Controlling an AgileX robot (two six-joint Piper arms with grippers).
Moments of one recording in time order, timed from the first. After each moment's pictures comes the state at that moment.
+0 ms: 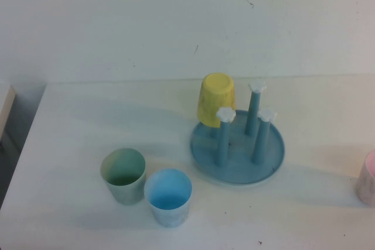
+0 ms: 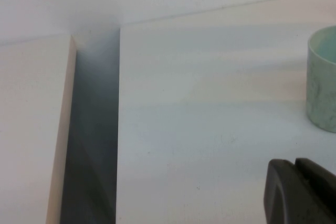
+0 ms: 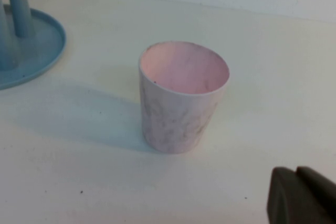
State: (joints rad) right arm 0.00 -0.01 0.03 -0.07 0.43 -0.06; left arm -0.04 -0.01 0.02 -0.09 0.37 0.13
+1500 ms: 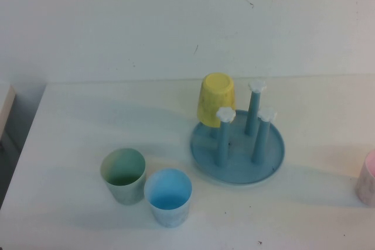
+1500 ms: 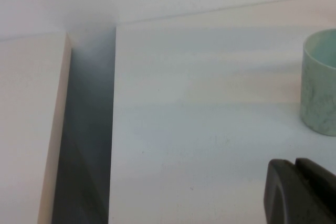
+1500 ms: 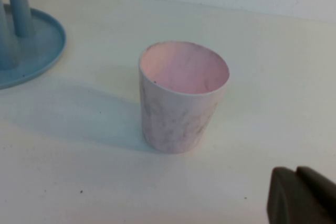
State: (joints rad) right arm 0.00 -0.01 0.03 -0.07 0.43 -0.07; left arm -0.04 -0.01 0.02 -0.12 0.37 0.13
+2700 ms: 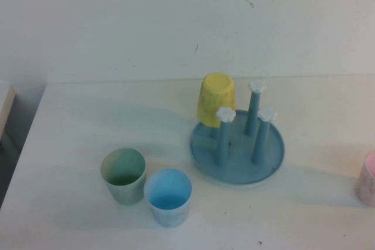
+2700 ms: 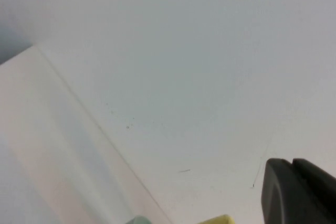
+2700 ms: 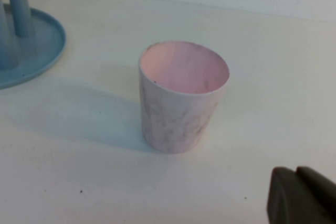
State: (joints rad) right arm 0.00 -0.01 0.03 -0.07 0.43 -0.07; left arm -0.04 -0.01 0.03 -1.26 -0.02 0.13
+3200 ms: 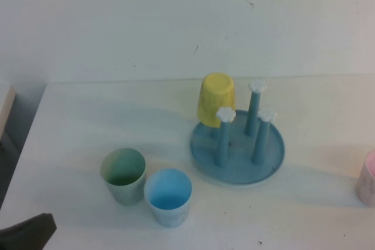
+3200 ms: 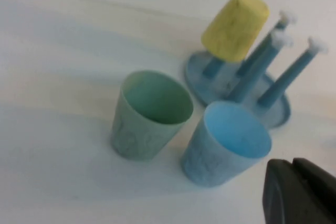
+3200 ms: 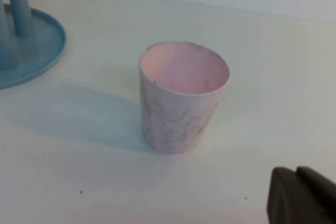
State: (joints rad) right arm 0.00 -0.01 0.03 -0.07 0.43 -0.07; left arm -0.04 0.33 -0.25 -0.90 0.53 0.42
